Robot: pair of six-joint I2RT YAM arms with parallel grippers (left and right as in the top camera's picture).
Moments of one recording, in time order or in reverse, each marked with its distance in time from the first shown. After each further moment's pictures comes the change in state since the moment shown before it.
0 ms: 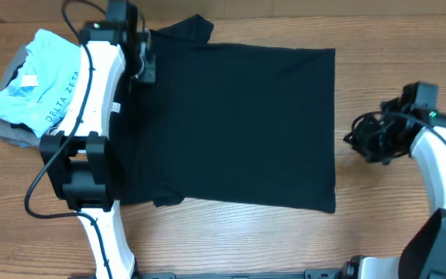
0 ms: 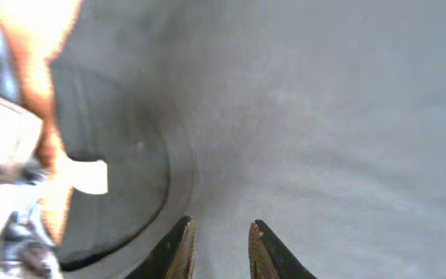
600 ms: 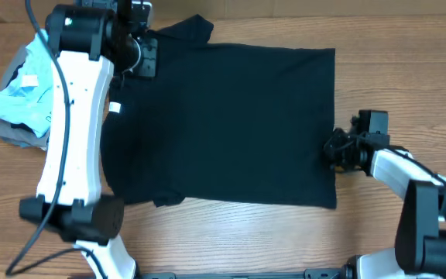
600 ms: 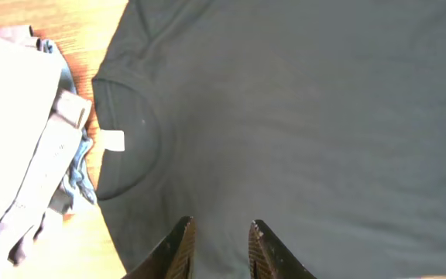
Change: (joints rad) left arm -0.104 -0.254 0.239 -0.320 0.000 0.004; right arm 0.148 0.135 -0.337 0.688 0.064 0.281
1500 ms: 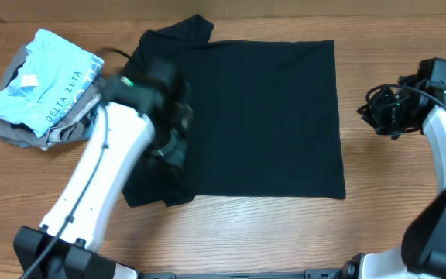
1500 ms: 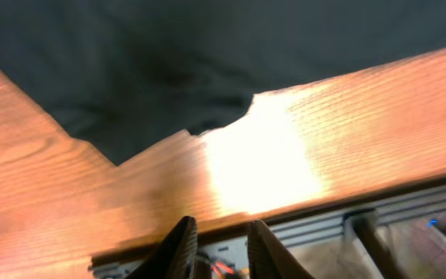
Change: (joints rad) left arm -0.221 -0.286 -0.722 -0.064 0.041 -0.067; right arm -0.192 -0.022 0.561 -0.681 -0.084 -0.171
